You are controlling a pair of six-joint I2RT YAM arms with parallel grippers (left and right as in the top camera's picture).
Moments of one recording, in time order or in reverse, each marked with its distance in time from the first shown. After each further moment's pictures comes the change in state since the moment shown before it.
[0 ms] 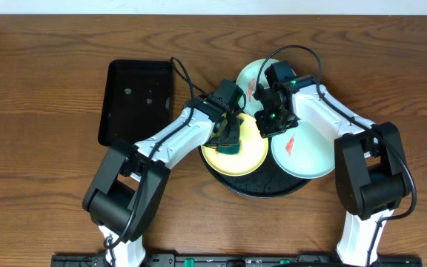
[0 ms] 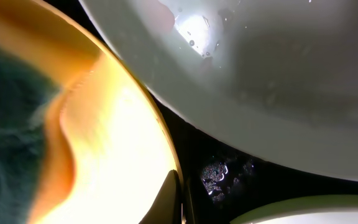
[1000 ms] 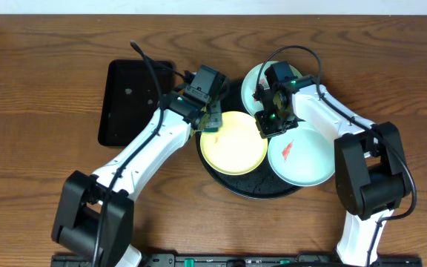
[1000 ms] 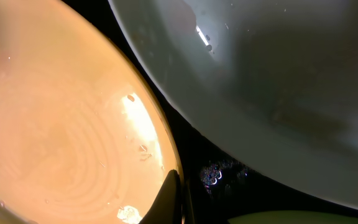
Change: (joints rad) left arm 0.067 -0.204 0.004 -0.006 -0.166 -0.005; right arm 0.000 0.000 0.000 -0.009 -0.003 0.004
